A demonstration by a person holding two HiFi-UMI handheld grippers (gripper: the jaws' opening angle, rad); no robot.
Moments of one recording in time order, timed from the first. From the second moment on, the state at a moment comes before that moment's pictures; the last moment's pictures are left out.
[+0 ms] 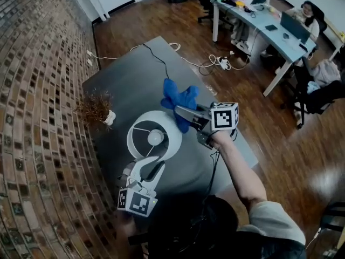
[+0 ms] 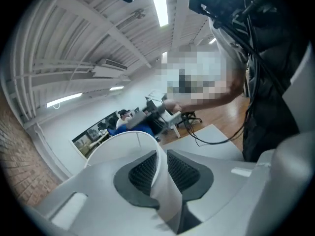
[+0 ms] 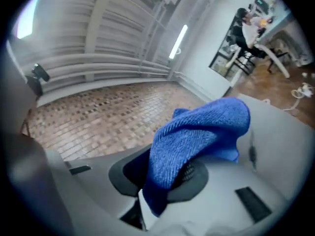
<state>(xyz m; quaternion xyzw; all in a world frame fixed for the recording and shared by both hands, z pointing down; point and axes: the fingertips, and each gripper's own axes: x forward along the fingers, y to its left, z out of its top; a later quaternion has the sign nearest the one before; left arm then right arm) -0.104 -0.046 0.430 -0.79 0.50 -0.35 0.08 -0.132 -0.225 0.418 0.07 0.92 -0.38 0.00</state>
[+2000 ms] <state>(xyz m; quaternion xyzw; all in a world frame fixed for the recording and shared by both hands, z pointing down) -0.058 -0.051 0.431 -0.80 0.42 -0.38 0.19 -0.217 -0.079 0.368 0.46 0.79 0.02 -0.40</state>
